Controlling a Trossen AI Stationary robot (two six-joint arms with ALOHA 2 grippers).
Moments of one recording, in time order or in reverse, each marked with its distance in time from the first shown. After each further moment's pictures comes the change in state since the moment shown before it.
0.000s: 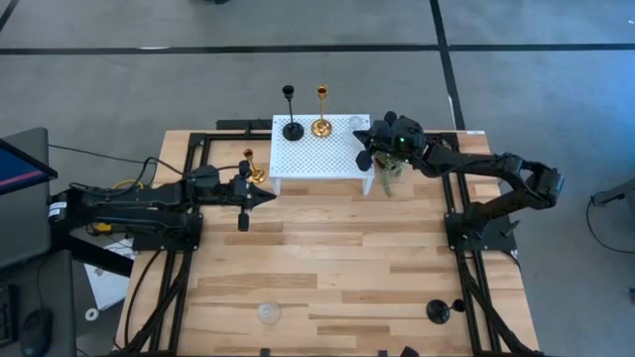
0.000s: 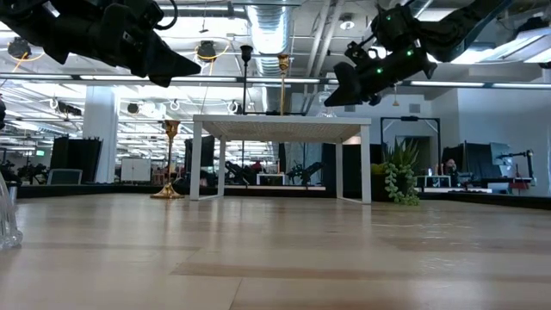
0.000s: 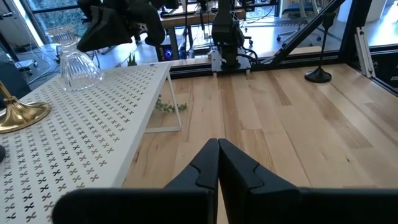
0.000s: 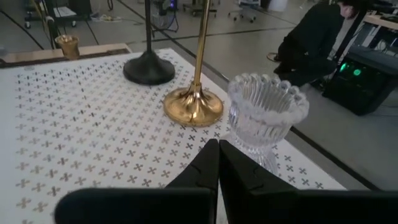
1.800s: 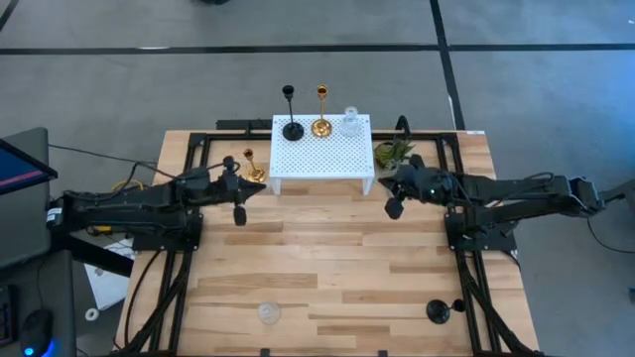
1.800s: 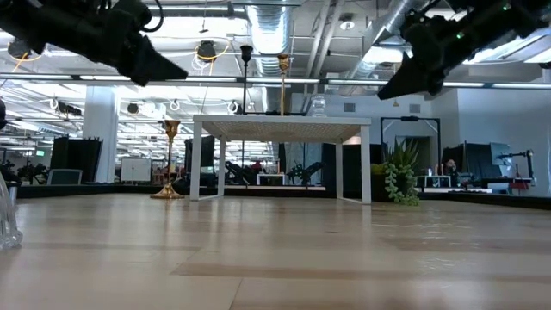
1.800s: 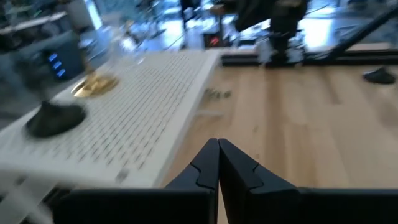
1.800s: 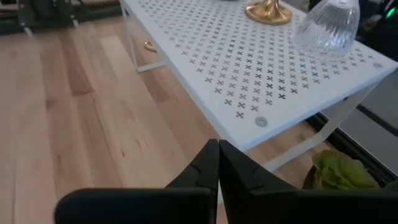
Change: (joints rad) left arm -0.027 -0.158 0.000 -0.184 -0.247 -0.060; right arm 0.459 -0.498 -0.197 -0.544 0.323 0.265
